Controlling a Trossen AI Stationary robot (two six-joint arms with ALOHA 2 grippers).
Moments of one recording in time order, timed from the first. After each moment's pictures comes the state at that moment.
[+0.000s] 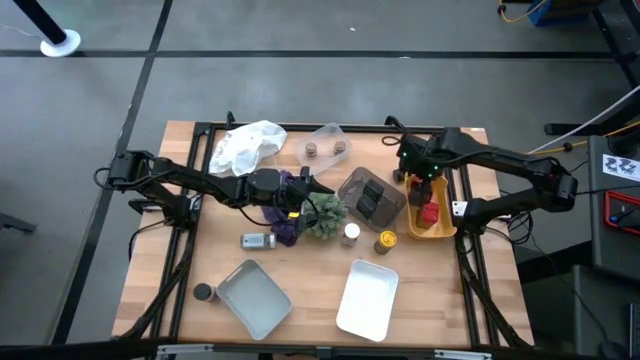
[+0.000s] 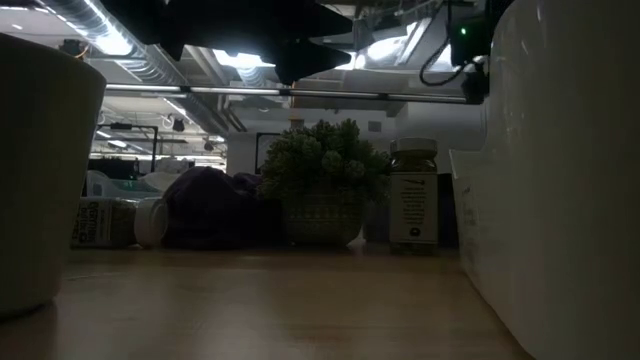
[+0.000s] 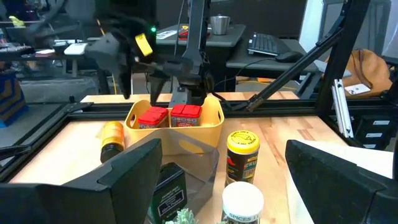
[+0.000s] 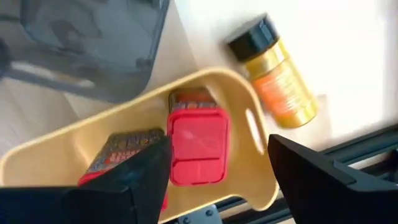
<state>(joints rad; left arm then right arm) 0.01 1.49 0.79 0.58 0.03 0.02 -0.45 1.26 1.05 -1.26 0.10 -0.14</state>
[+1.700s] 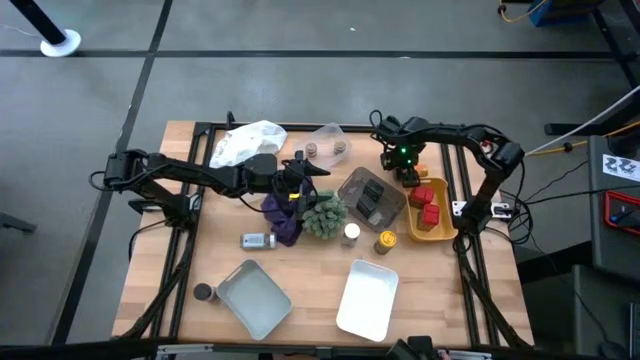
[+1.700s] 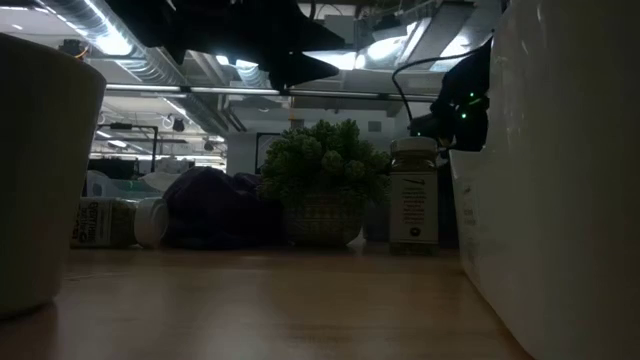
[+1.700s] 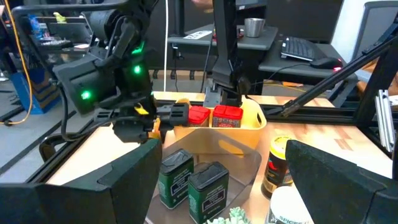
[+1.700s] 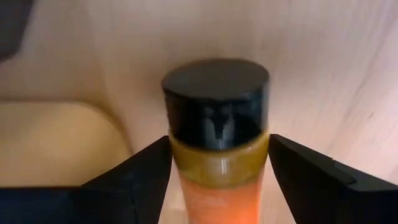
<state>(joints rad) 0.12 1.45 0.79 0.53 0.03 0.01 -0.71 1.77 1.08 -0.99 0.08 -0.77</state>
